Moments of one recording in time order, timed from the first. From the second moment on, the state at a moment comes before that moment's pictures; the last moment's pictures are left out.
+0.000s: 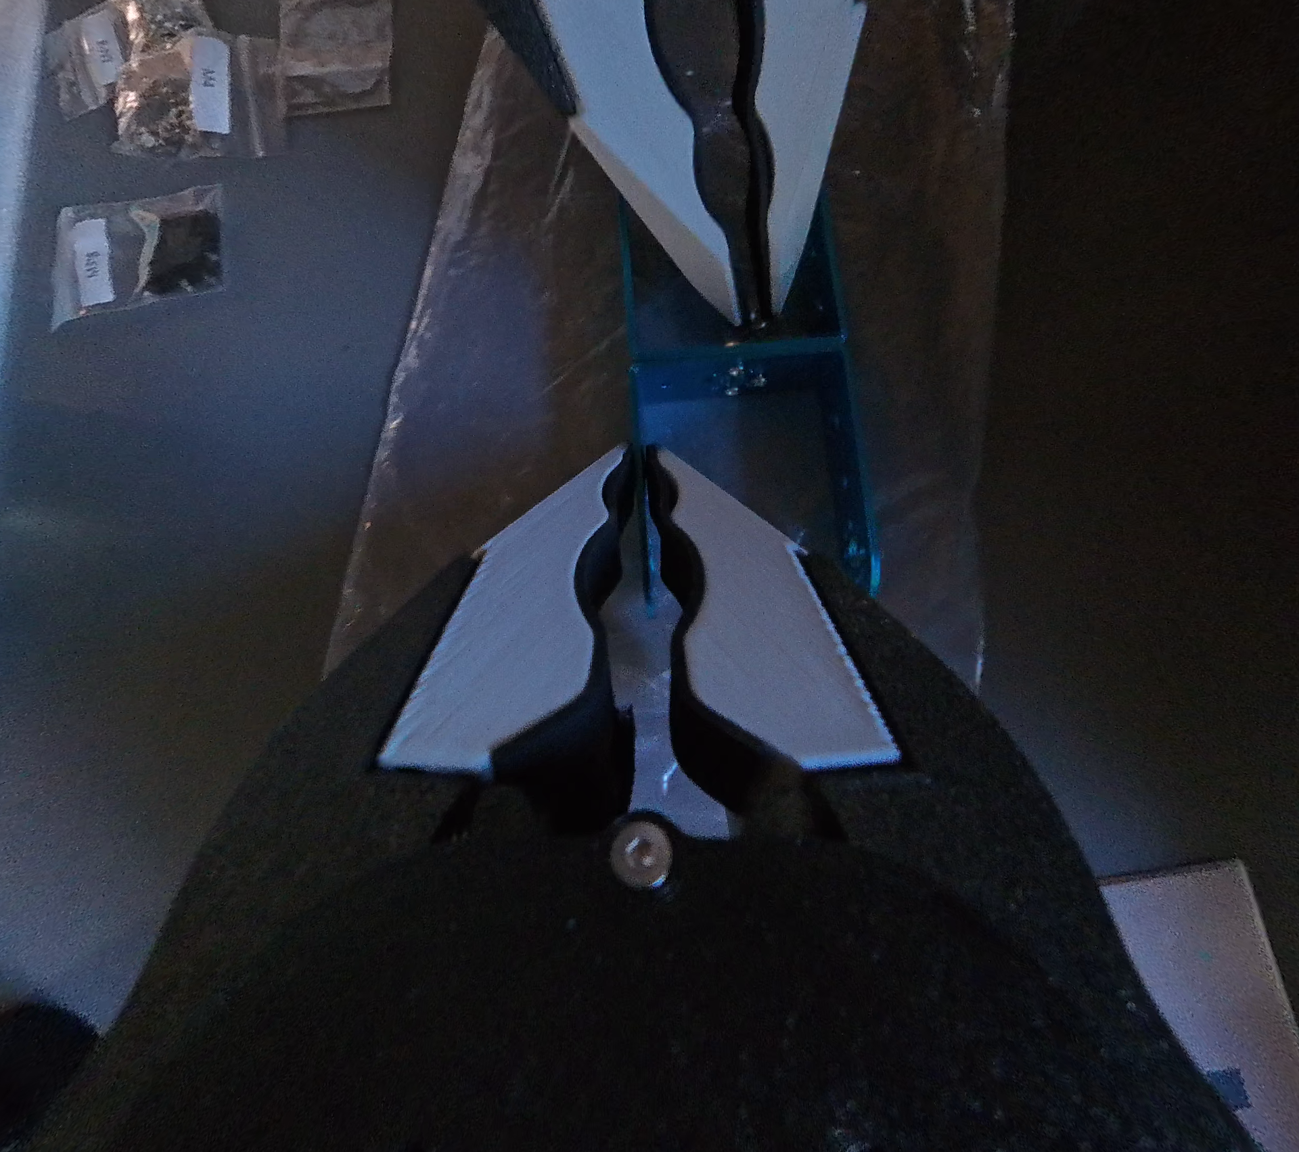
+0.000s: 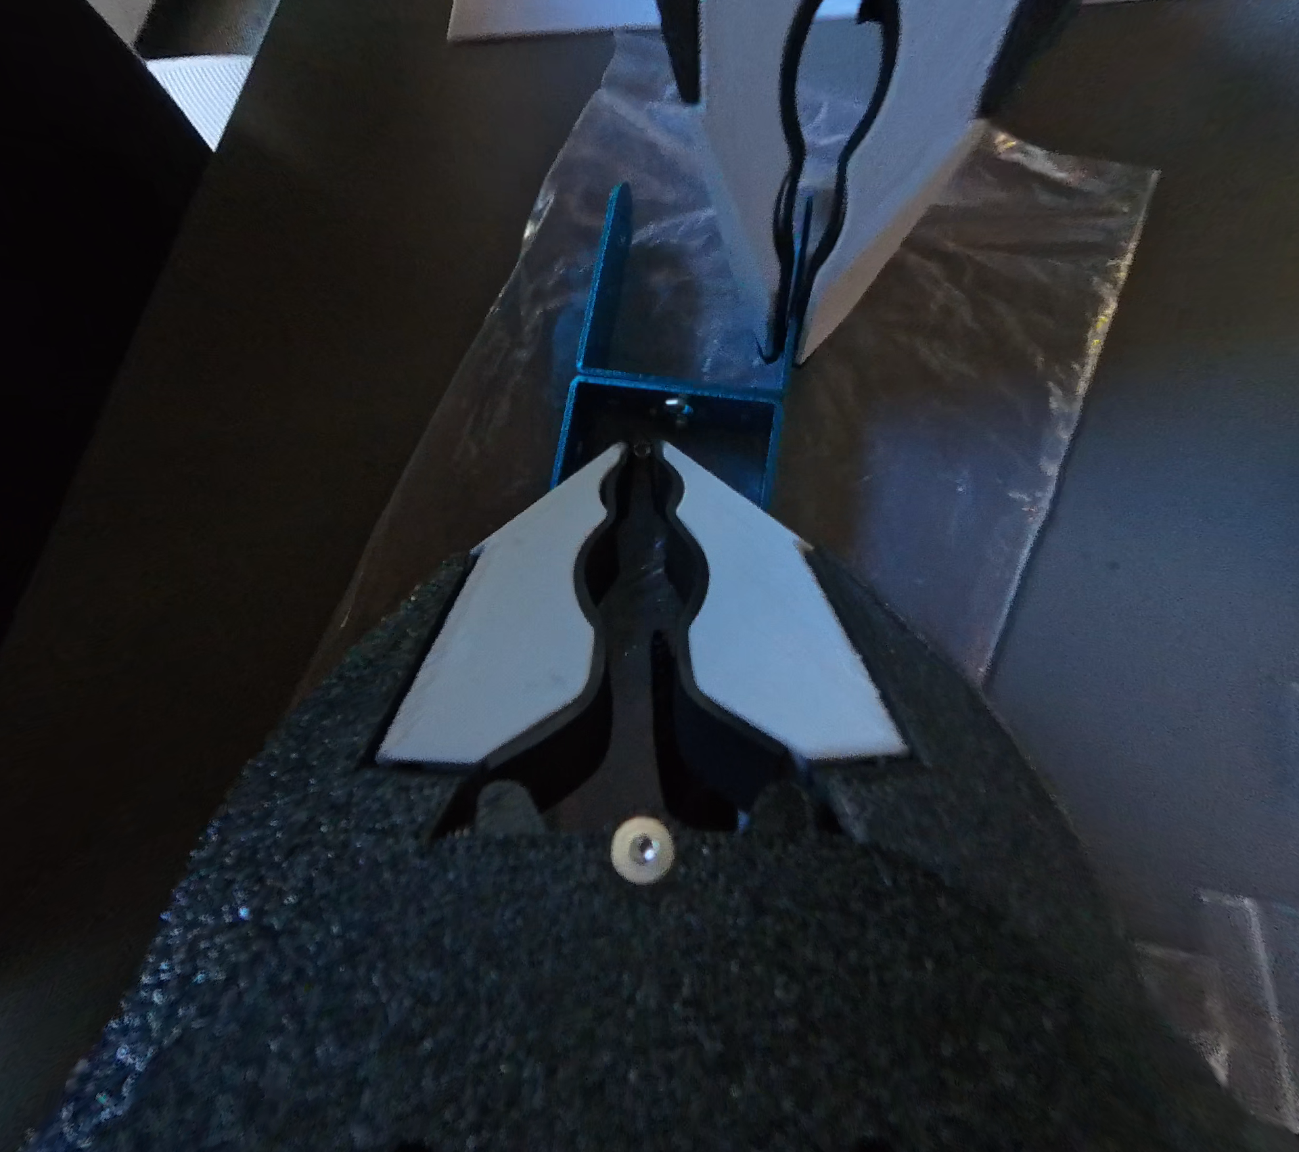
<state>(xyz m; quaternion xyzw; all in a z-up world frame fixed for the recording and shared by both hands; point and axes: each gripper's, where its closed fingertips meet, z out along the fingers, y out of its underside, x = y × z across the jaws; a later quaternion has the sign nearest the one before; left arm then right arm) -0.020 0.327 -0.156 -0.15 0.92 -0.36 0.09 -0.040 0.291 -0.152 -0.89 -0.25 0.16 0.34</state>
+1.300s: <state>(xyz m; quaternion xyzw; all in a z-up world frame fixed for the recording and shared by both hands) -0.054 0.359 -0.152 -0.34 0.85 -0.36 0.18 -0.017 0.303 -0.147 -0.70 -0.53 -0.15 0.46</state>
